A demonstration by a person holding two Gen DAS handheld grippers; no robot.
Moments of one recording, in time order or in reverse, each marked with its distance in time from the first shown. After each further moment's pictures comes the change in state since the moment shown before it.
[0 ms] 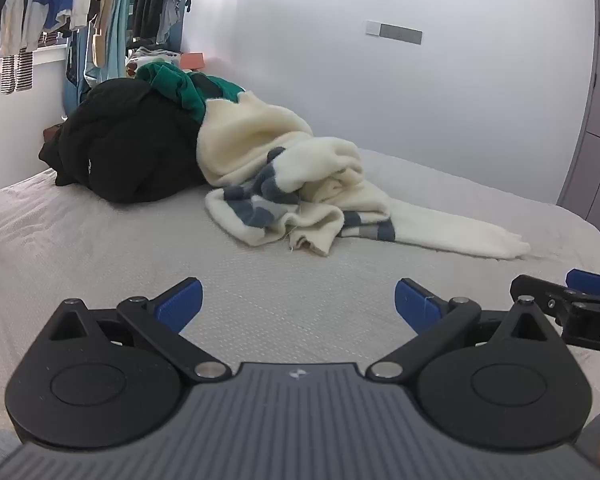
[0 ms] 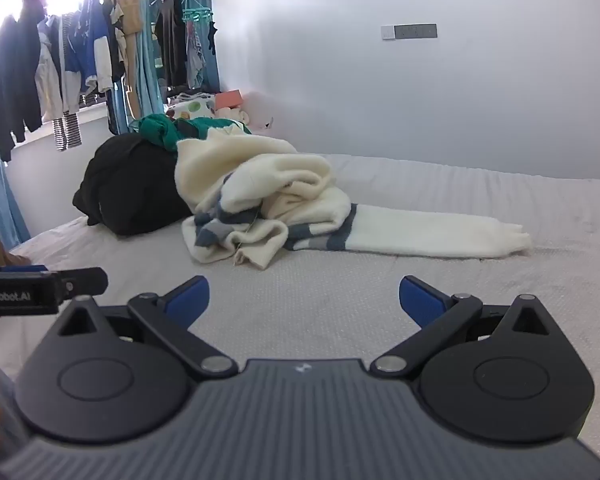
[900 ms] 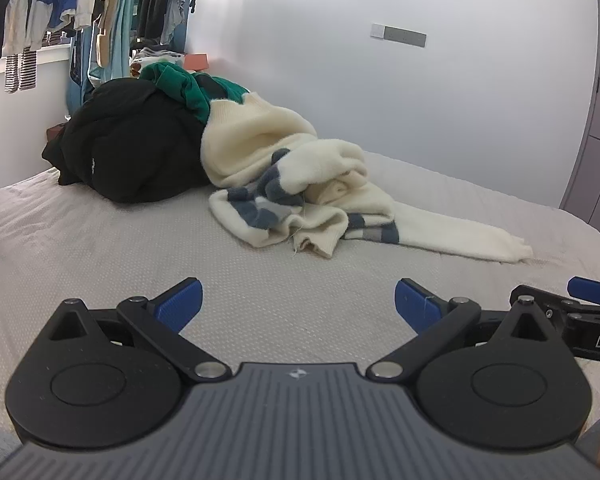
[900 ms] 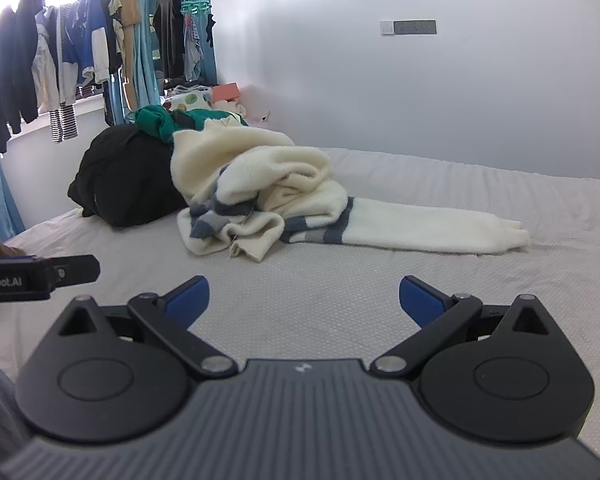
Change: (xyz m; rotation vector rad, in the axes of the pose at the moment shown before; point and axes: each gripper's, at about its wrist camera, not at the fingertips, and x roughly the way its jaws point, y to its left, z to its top) left arm -0.002 0.003 -0.001 -0.002 -0.021 0.011; right arm 0.011 0.001 -0.004 -0.014 0.030 -0.019
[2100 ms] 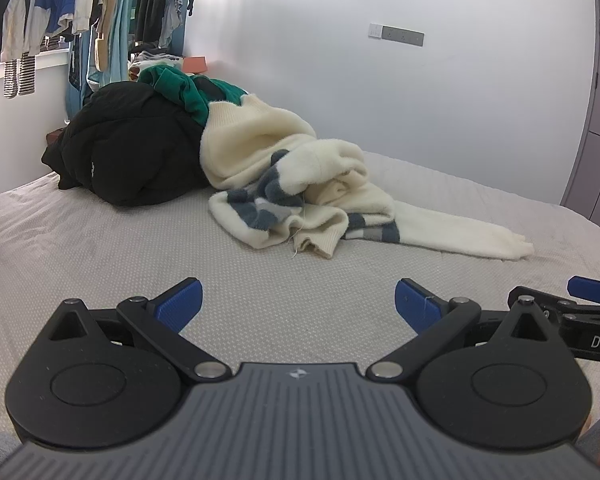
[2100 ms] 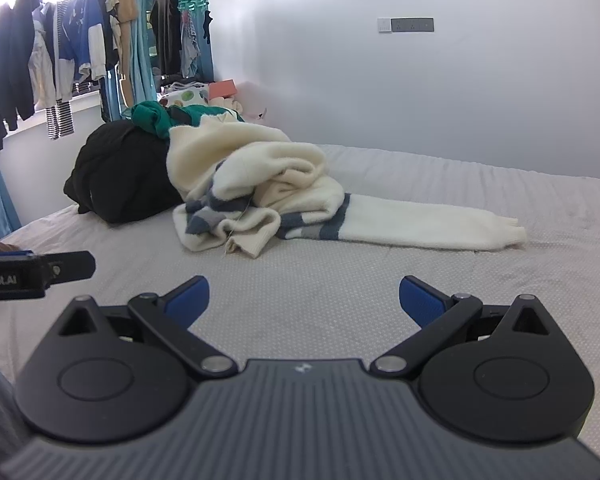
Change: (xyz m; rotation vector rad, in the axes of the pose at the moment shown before) left arm 0.000 0.000 -0.001 0.014 -0.005 0.002; right arm 0.003 0.002 -0.004 -0.009 0.004 -0.015
